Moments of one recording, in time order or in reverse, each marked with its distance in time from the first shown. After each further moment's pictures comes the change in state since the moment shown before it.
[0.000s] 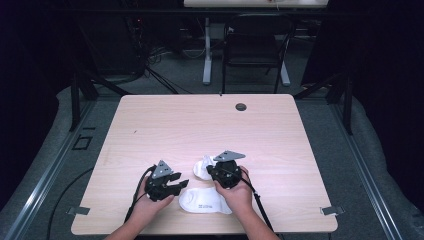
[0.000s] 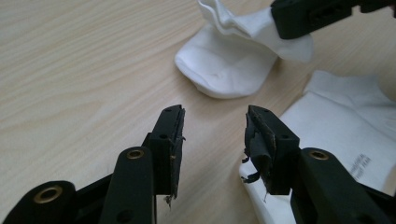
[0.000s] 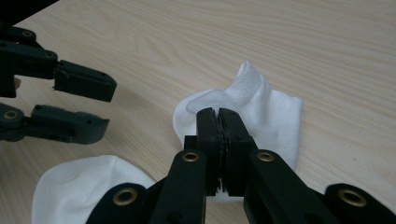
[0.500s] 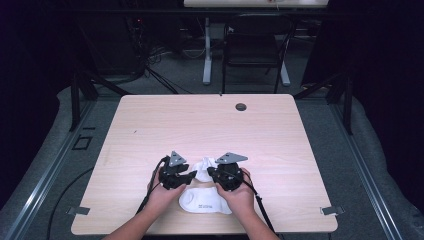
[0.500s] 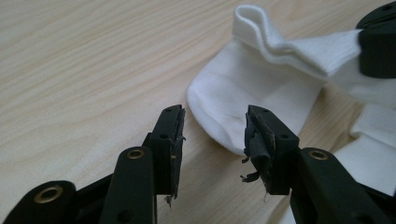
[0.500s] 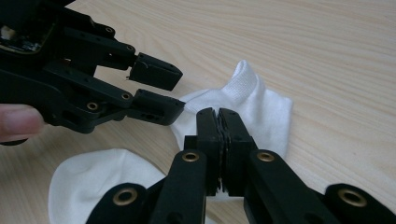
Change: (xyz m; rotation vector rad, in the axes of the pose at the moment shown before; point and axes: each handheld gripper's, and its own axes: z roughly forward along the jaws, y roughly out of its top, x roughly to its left) left arm 0.001 0.018 0.040 0.049 0.060 -0.023; right arm 0.002 -0.004 -0.009 -0.011 0.013 0.000
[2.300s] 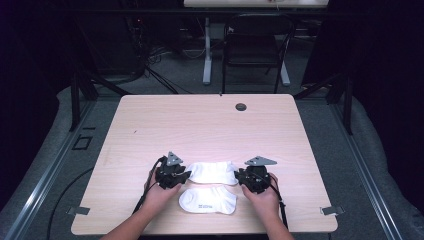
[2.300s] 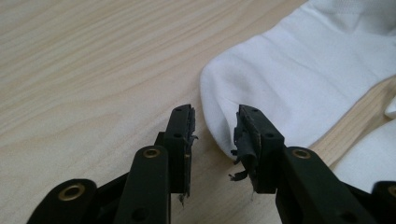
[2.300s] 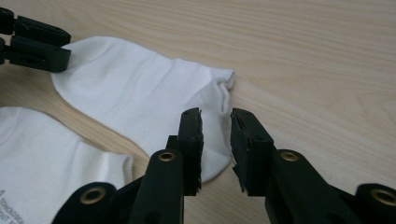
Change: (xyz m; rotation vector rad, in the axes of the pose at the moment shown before) left arm 0.013 -0.007 -0.001 0.042 0.018 -0.003; right arm -0.061 -0.041 -0.029 0.033 -0.130 0.109
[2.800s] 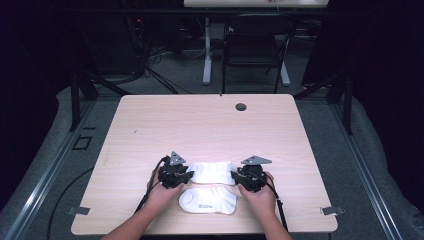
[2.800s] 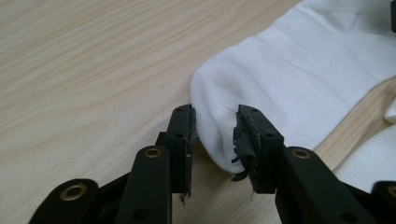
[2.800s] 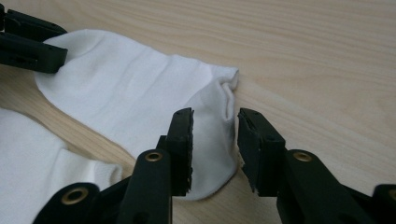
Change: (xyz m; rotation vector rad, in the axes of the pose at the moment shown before) left arm -0.004 0.002 0.009 0.008 -0.013 0.016; right arm 0.000 -0.001 0.019 0.018 -0.006 0.000
